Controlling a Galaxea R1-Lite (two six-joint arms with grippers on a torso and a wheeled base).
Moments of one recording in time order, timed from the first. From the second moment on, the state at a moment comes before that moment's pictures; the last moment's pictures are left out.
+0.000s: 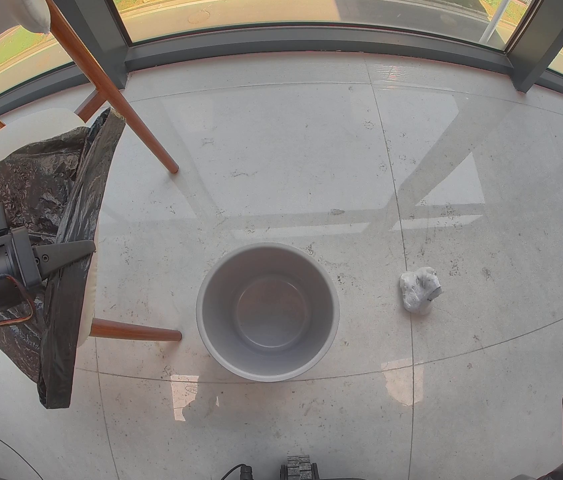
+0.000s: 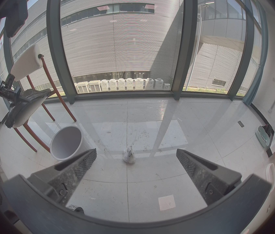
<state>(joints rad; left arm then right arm) -0.05 1.19 -0.66 -0.29 -0.56 -0.51 0.00 0.02 -0.02 0.00 -0.03 0.01</state>
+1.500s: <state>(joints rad) -0.14 0.91 -0.85 -0.50 -1.27 -1.62 0.00 0.02 -0.02 0.00 -0.03 0.01</state>
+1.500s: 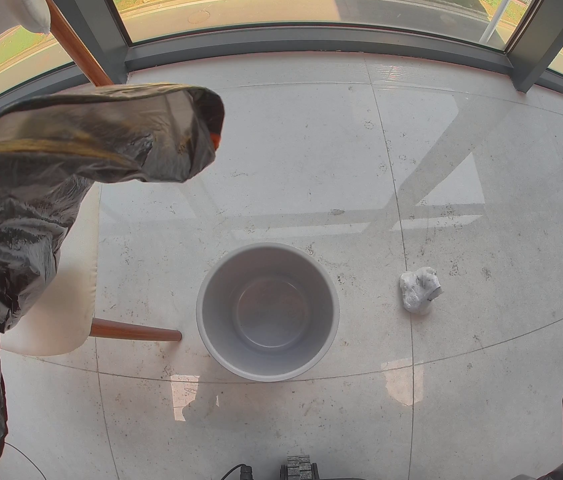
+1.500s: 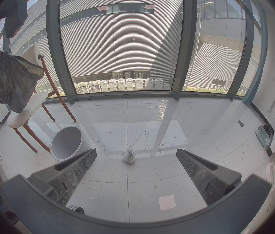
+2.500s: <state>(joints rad) -0.33 1.17 -1.07 -0.58 -1.40 -1.68 0.00 0.02 -0.02 0.00 -0.03 0.01</state>
